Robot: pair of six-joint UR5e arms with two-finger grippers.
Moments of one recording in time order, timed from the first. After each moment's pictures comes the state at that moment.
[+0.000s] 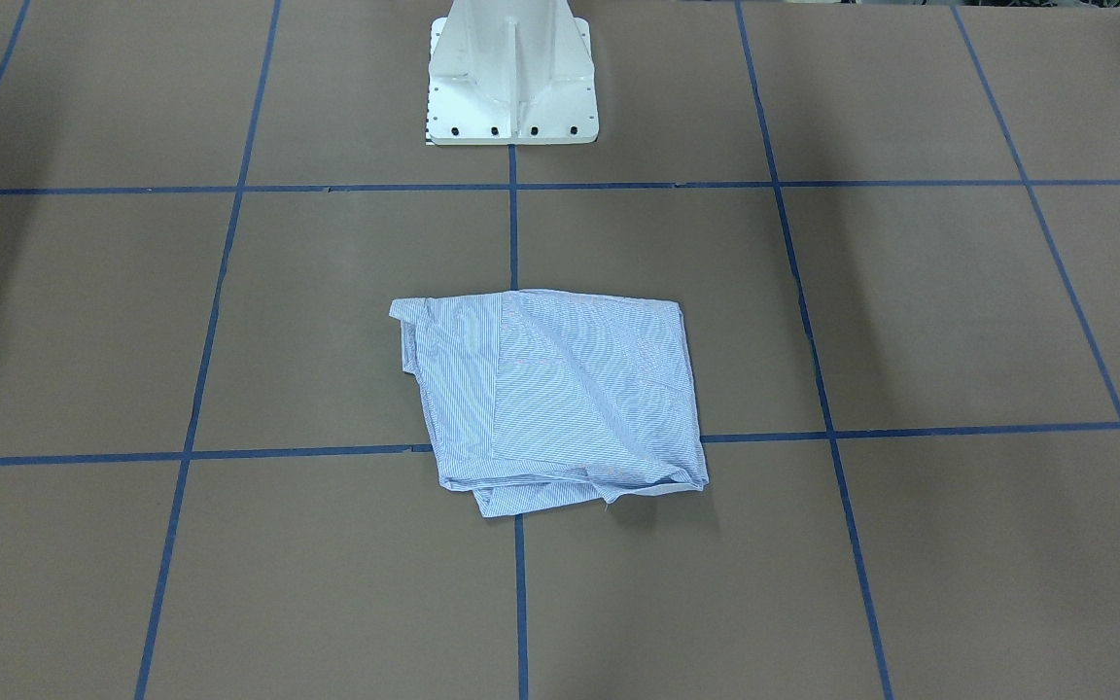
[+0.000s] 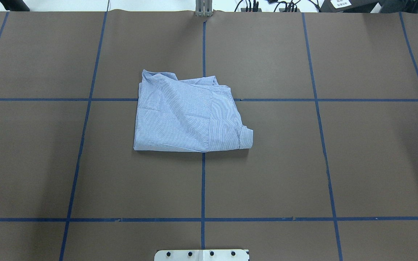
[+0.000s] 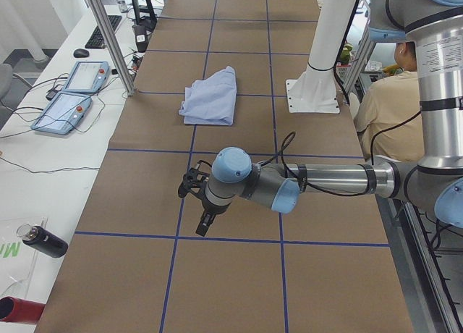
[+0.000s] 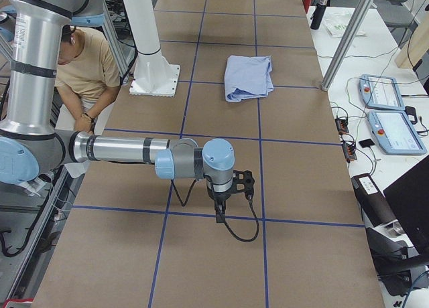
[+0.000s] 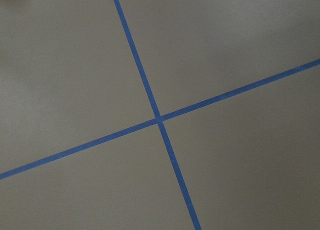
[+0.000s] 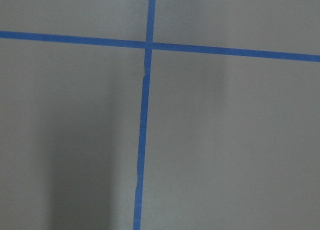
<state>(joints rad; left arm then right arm) -1.58 -1.36 -1.77 -1.95 -2.34 0.09 1.54 -1.79 1.77 -1.46 2.28 0.04</state>
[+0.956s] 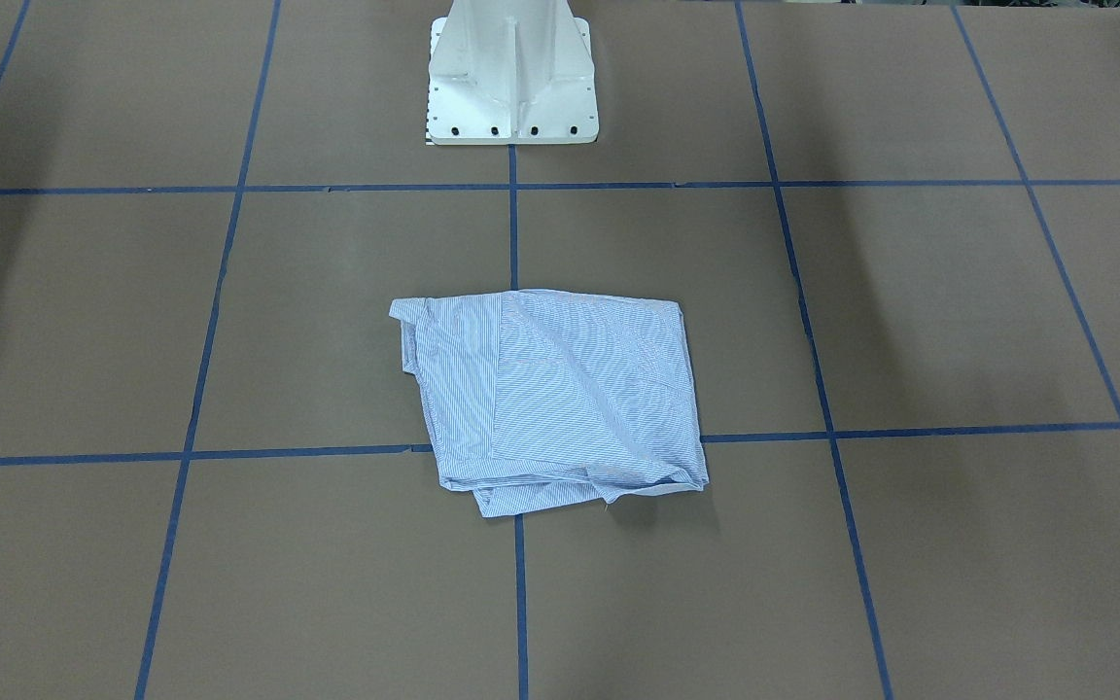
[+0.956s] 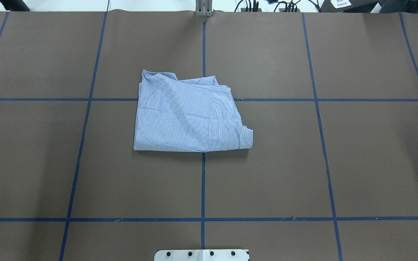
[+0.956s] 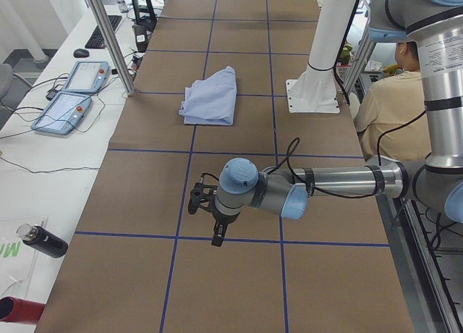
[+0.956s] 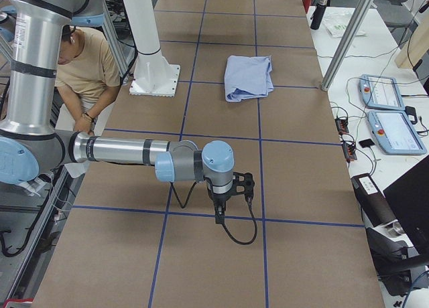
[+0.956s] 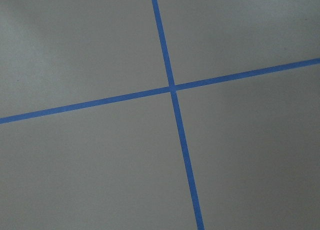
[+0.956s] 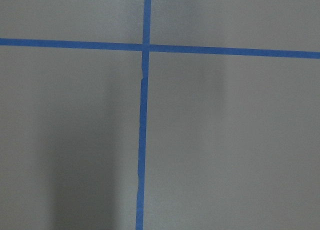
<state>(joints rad) -1.56 -1.31 -1.77 -1.89 -2.34 -0.03 1.54 -1.79 1.76 -1.44 2.28 0.07</state>
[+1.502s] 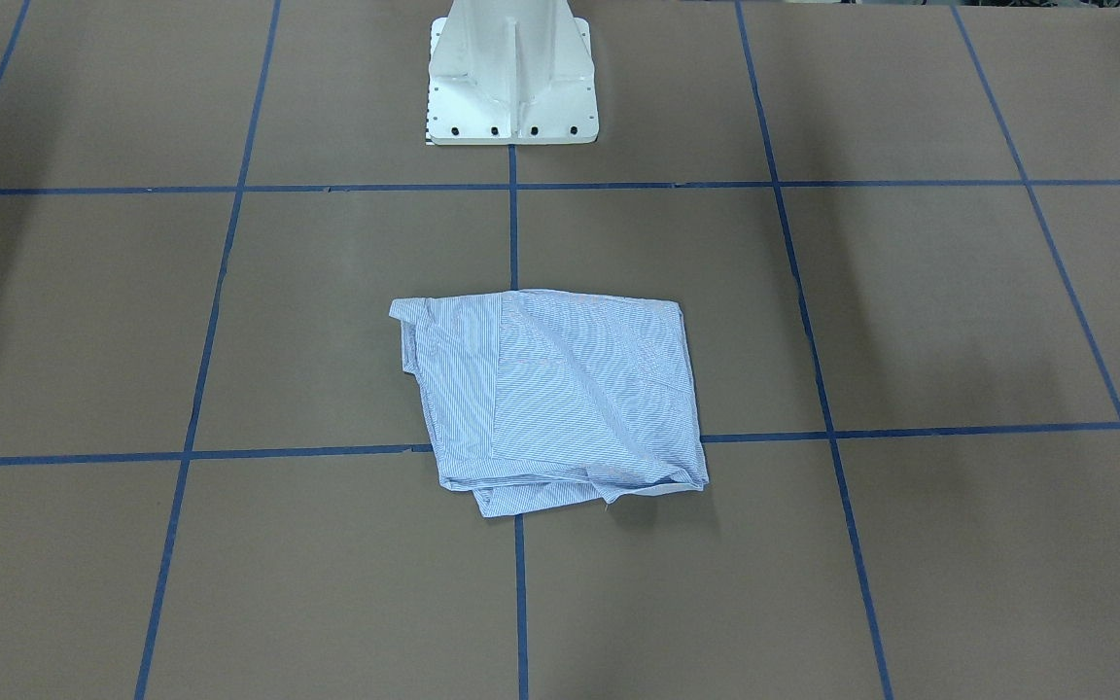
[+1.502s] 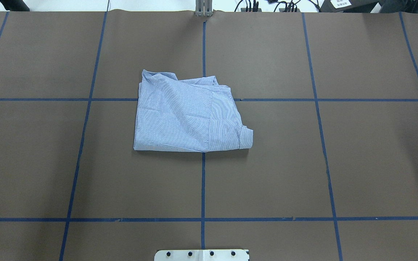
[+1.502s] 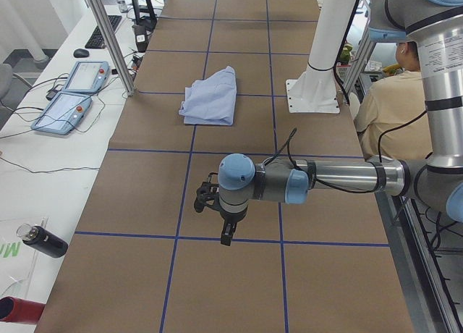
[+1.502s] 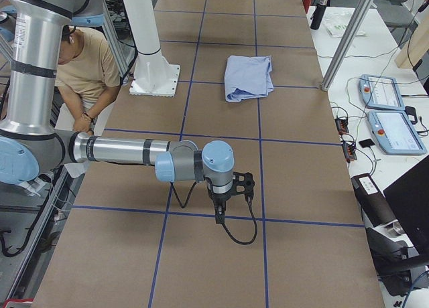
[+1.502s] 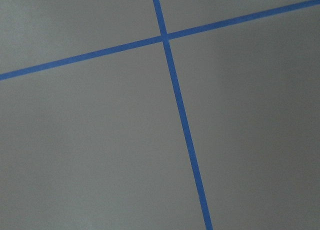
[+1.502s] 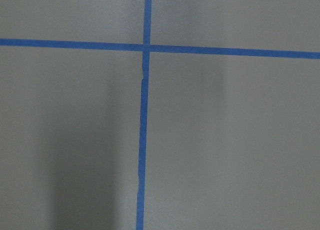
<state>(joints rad) -1.56 -1.30 -1.86 -1.61 -2.34 0.18 1.54 -1.79 1.76 -1.44 2.28 0.07</state>
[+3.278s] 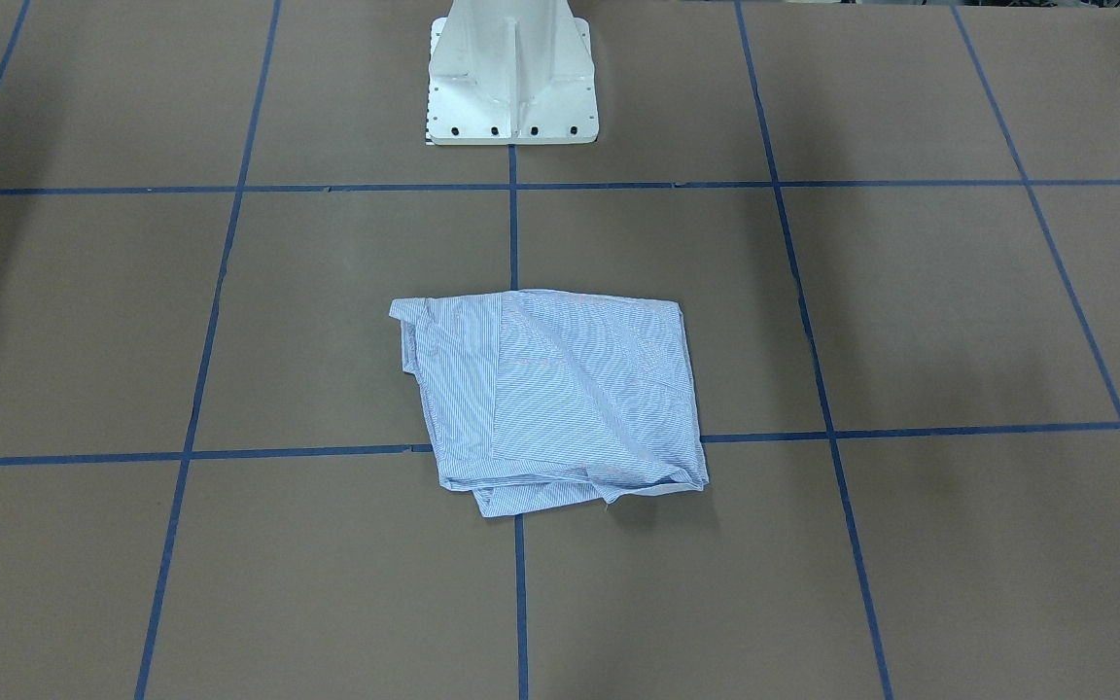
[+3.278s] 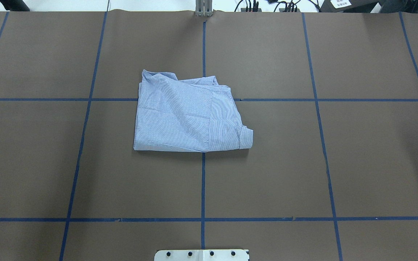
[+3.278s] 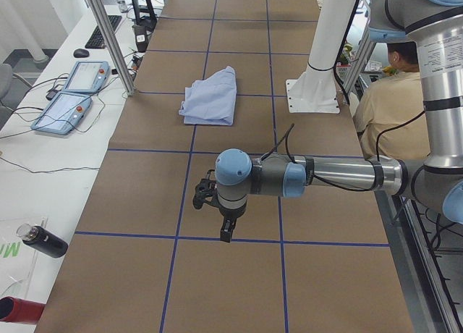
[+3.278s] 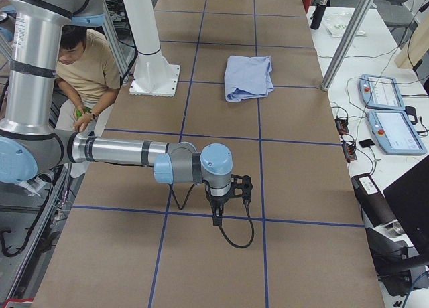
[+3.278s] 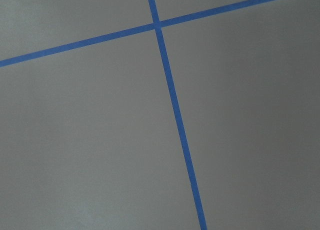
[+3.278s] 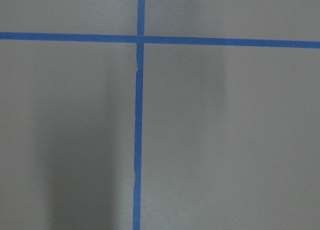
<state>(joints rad) -1.56 -1.32 -1.87 -1.57 -2.34 0.19 1.54 -1.80 1.75 -1.44 2.28 0.08</state>
